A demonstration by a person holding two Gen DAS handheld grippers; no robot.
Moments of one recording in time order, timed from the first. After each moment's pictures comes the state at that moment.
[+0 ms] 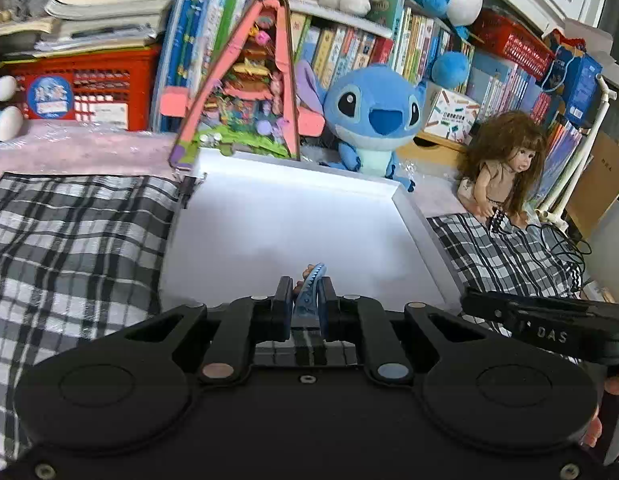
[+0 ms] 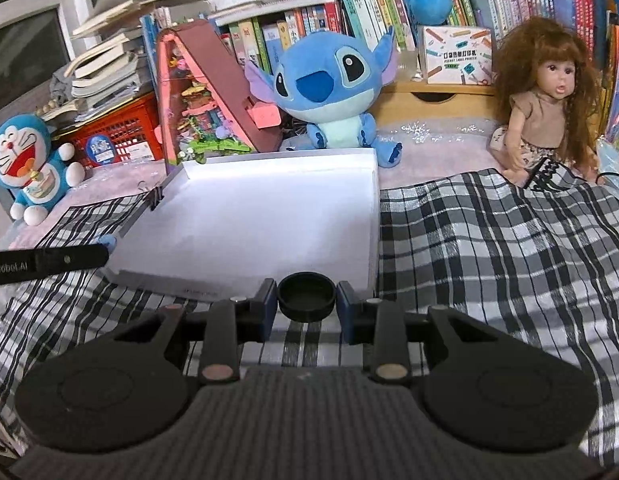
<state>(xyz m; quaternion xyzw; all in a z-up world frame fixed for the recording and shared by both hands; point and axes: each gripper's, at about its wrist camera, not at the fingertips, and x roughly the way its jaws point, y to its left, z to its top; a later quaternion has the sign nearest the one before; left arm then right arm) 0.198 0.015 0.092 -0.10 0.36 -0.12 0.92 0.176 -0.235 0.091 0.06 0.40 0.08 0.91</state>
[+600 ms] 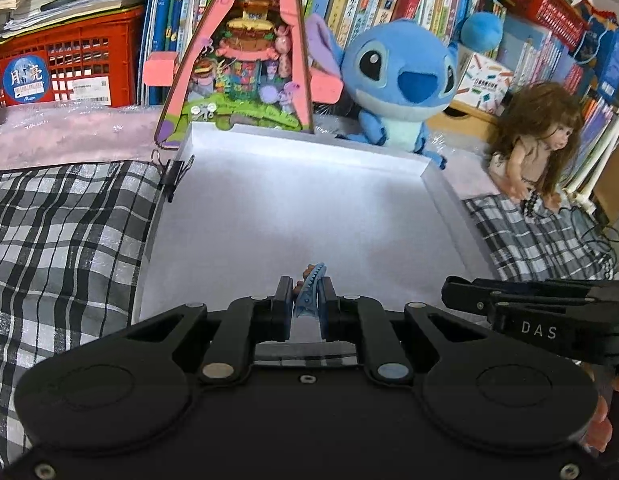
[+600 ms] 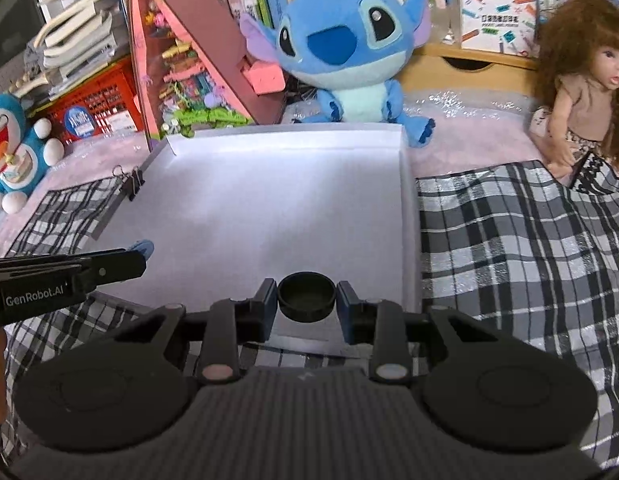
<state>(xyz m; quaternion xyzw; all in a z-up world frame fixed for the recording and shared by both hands) 0.263 0.000 0.057 -0.08 0.42 -0.10 0.90 0.247 -0.207 0.065 0.04 0.47 0.08 0.88</state>
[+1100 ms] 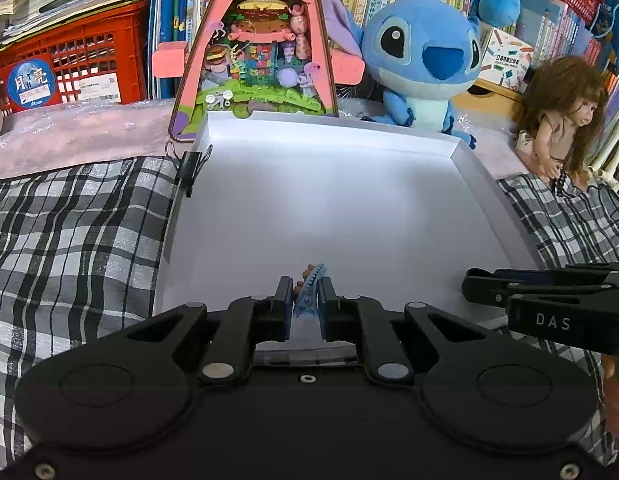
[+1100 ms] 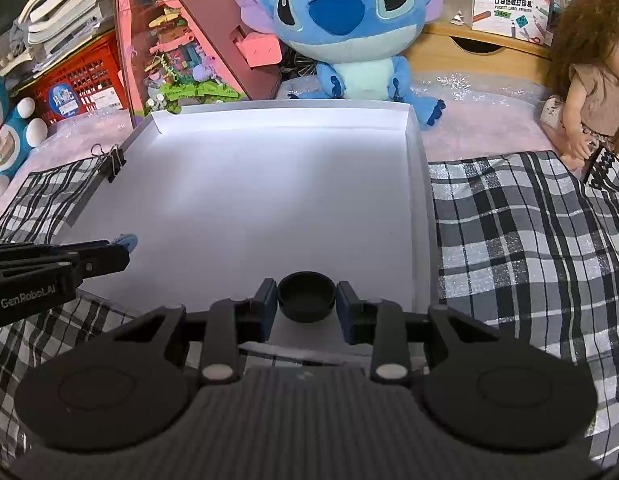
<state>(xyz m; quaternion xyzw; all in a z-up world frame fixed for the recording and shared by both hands) 0.274 0.001 0.040 -0.04 0.43 -0.08 0.90 0.262 -0.200 0.046 0.02 0.49 0.07 0.87</state>
